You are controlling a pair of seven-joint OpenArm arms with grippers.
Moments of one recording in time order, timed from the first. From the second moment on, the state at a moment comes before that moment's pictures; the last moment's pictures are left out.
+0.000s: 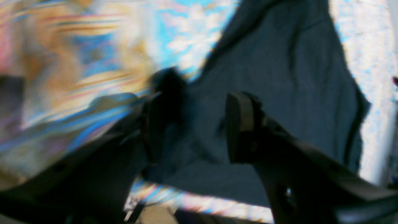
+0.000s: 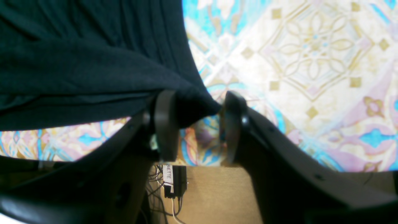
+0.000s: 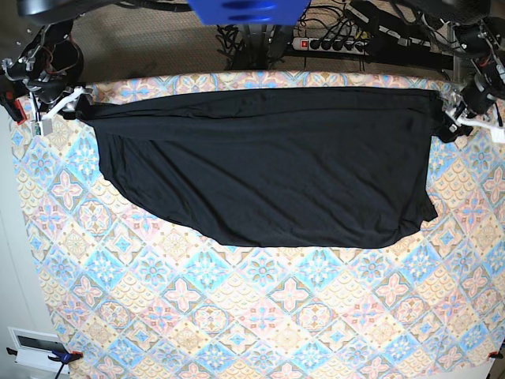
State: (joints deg) left arm 17.5 -20.7 -48.7 85.4 -61.7 -14.2 64.2; right arm -19.7 15.0 47.3 89.8 37.4 42.7 -59.2
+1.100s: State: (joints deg) left arm -5.5 -20.0 -47.8 84.9 -50.6 -13.8 63.5; right arm -18.0 14.9 51.2 96.8 36.6 42.5 -60.2
